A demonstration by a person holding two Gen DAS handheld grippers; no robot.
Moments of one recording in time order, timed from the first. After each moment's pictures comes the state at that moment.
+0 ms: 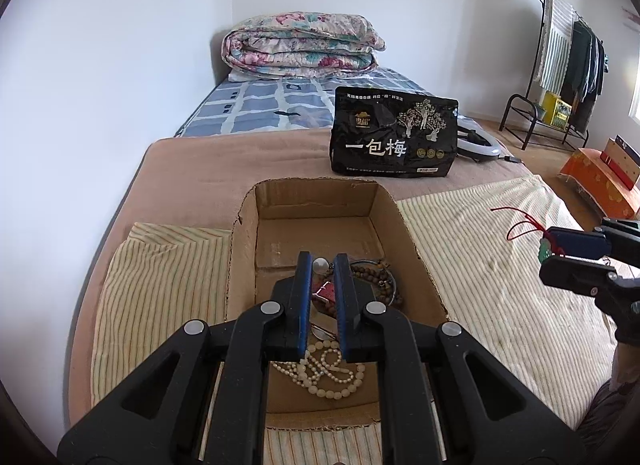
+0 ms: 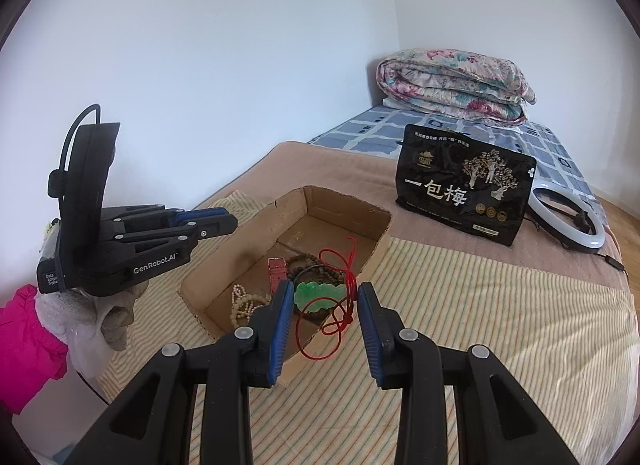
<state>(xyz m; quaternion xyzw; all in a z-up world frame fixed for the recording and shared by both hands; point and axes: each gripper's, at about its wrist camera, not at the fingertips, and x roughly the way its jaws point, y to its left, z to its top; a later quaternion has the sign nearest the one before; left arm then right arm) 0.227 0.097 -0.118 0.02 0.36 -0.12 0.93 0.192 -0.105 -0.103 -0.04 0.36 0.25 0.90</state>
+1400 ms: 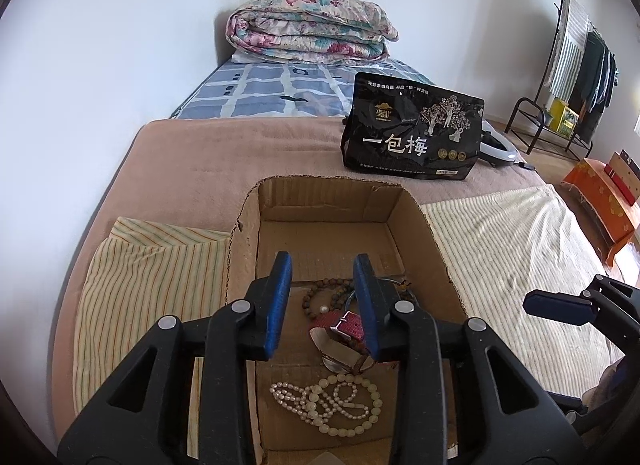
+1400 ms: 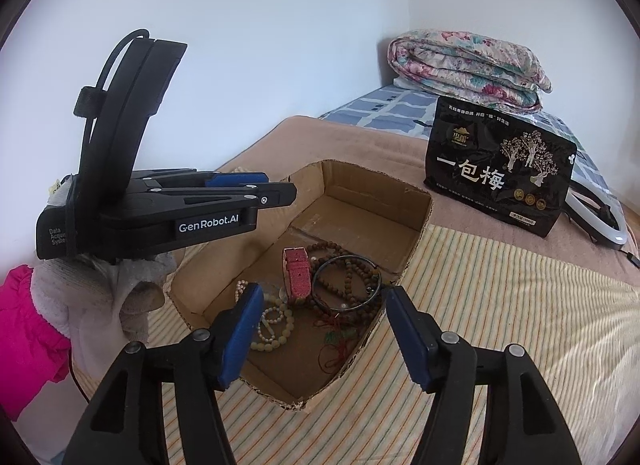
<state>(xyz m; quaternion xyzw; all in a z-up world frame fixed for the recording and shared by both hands) 0.273 0.105 -0.137 -0.01 0.38 -0.11 0.92 0.206 -0.059 -0.135 -0.05 0.38 0.24 0.89</state>
